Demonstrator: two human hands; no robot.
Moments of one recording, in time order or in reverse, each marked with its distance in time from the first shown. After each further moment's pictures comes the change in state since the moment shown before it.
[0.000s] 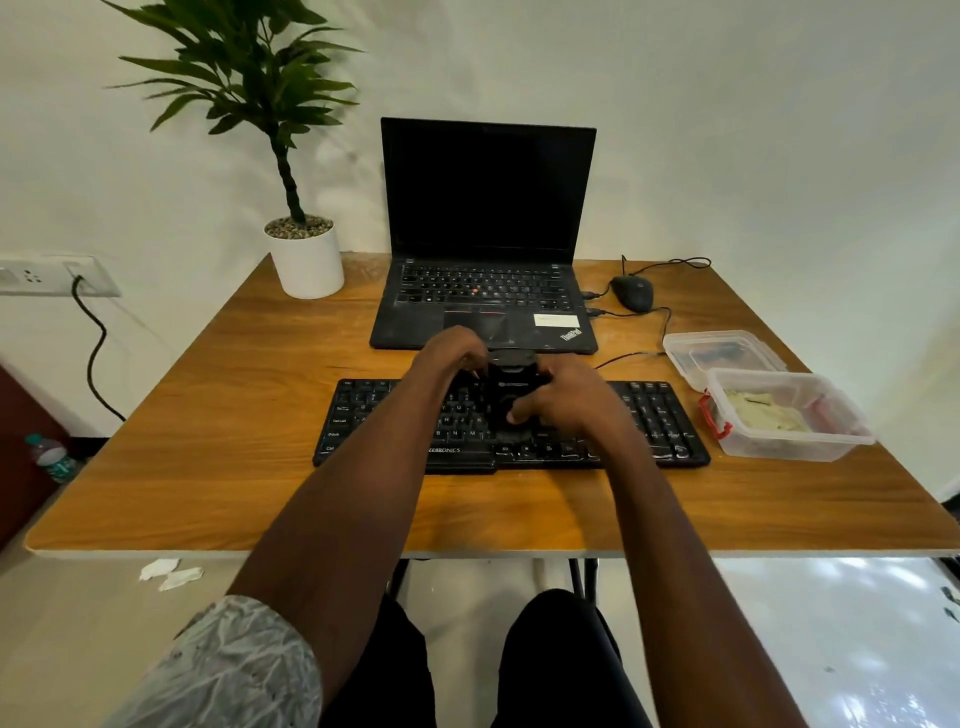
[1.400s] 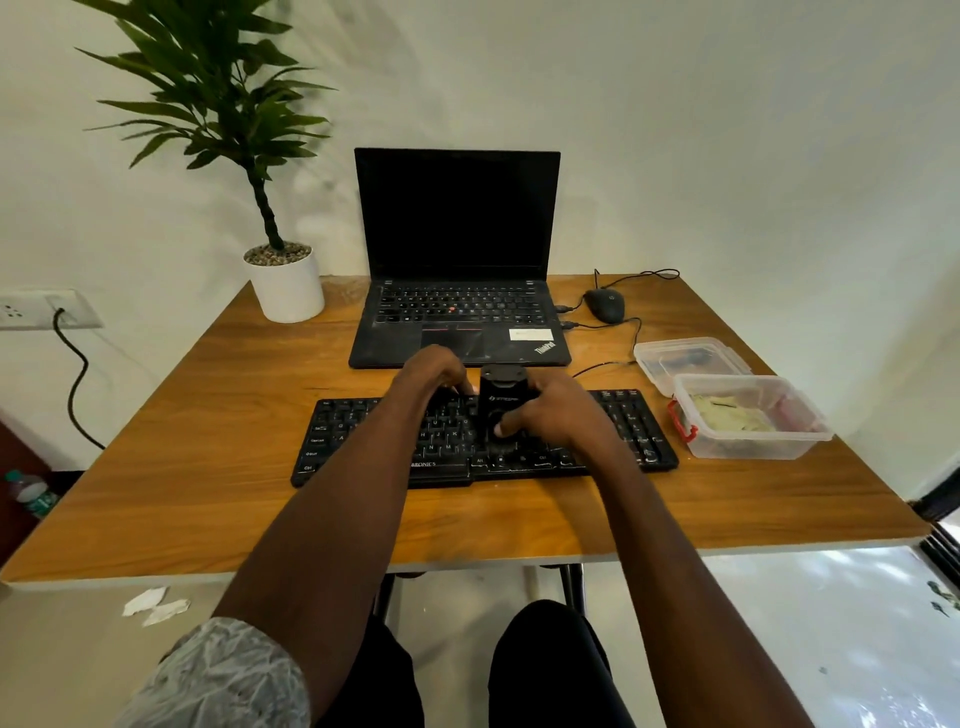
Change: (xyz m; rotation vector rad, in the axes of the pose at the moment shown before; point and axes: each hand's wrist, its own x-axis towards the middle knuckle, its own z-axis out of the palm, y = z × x) left_hand -0.001 0.002 0.008 -0.132 0.066 -0.035; right_hand -0.005 0.017 -0.012 0.071 0.035 0.007
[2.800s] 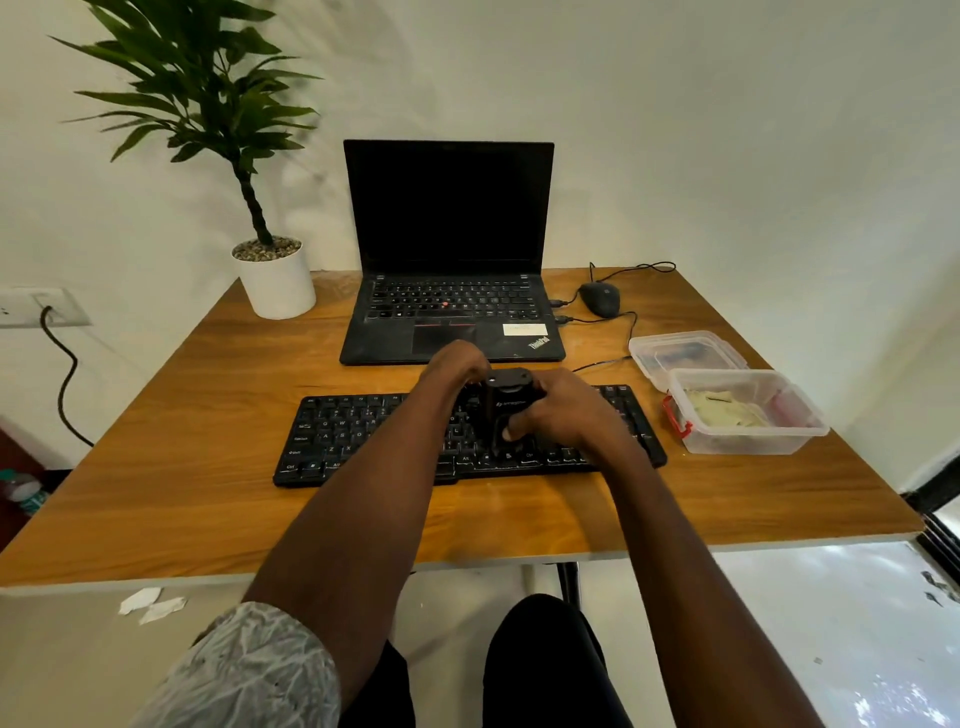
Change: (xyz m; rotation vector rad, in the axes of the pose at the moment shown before) left_hand 0.010 0.029 0.023 0.048 0.042 0.082; right_hand -0.006 0.006 -0.016 0.004 -0.076 -0.006
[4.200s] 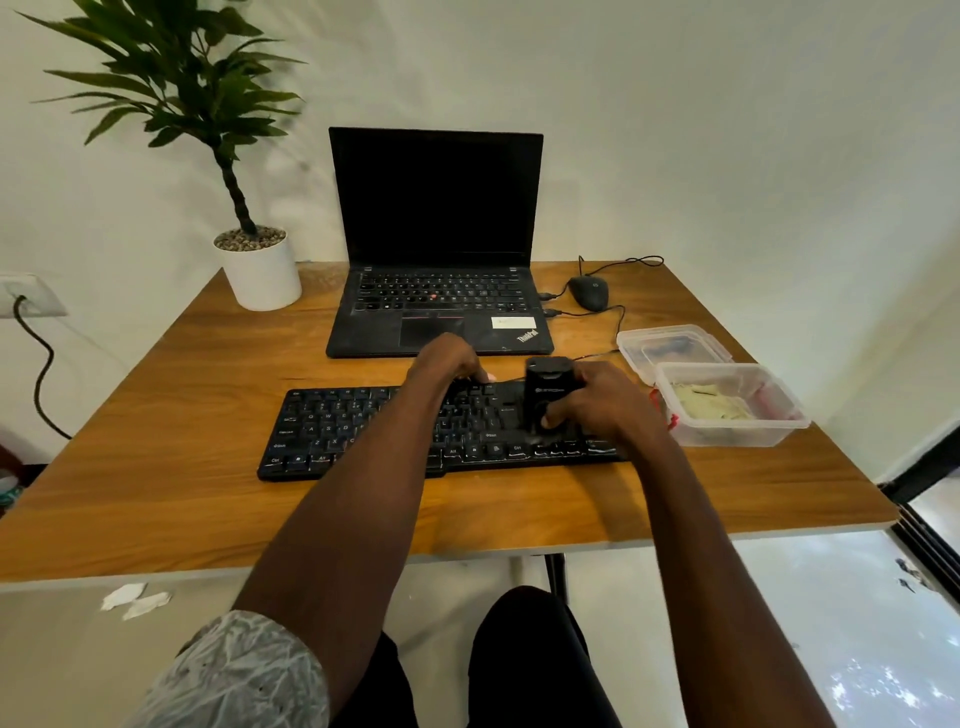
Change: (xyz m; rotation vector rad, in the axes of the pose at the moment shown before) left_hand 0.007 0.002 0.002 -0.086 -0.085 -0.070; right_hand -0.007 0.029 -0.029 0.035 0.104 0.079
